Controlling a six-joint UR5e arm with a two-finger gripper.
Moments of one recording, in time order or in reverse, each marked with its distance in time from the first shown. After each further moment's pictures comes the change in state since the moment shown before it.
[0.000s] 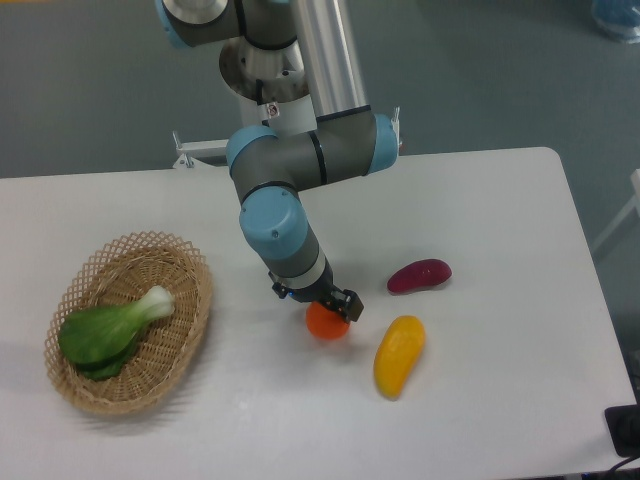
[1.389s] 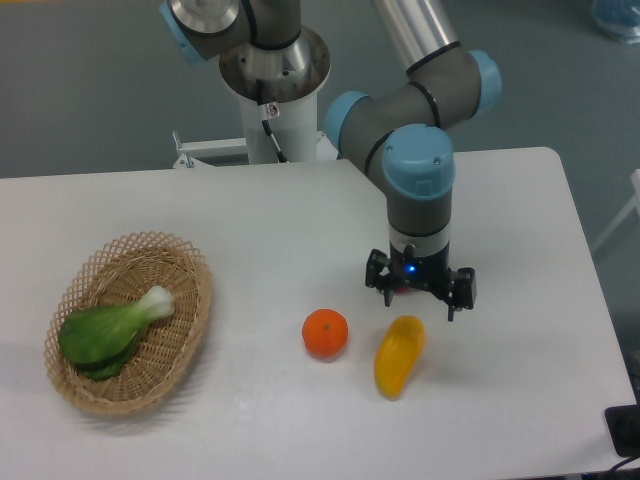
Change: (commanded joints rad) arm 0.298 0.054 0.126 -0.038 -0.204 0.259
